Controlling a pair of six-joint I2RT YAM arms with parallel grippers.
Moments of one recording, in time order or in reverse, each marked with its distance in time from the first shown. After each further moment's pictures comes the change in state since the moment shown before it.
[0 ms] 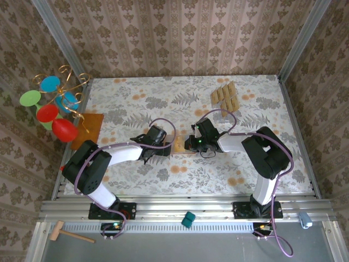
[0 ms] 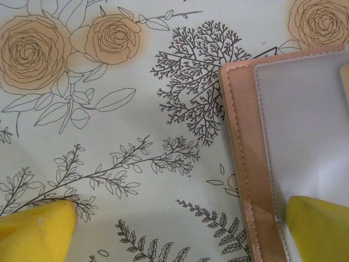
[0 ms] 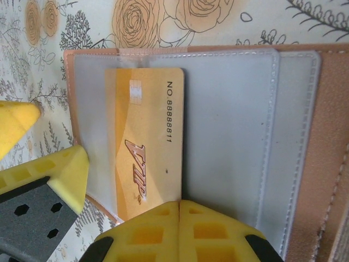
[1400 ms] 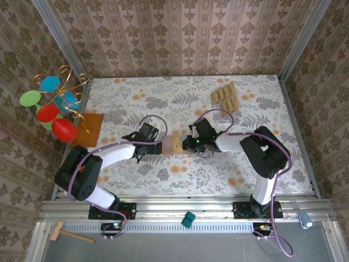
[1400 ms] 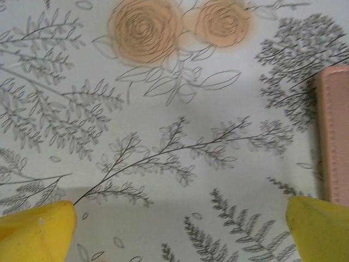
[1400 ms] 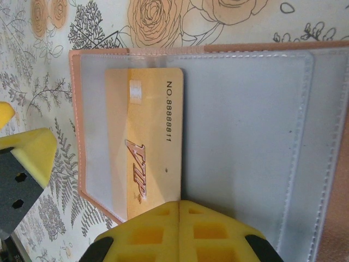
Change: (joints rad) left arm 0.086 -0.089 -0.001 -0.166 -0.035 -0.024; right arm 0.024 0.017 0.029 -0.013 -0.003 0.000
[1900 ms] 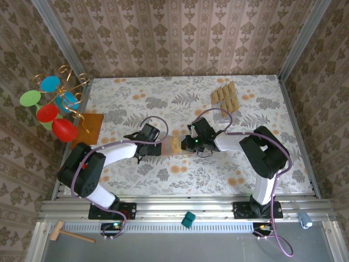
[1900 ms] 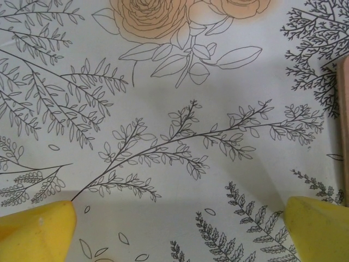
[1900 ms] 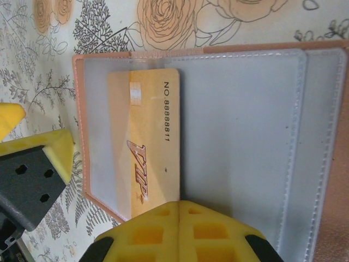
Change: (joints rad) left arm -0.005 0.047 0.015 -0.023 -0.010 -0.002; right arm 0.015 0.006 0.030 -0.031 0.003 0.000
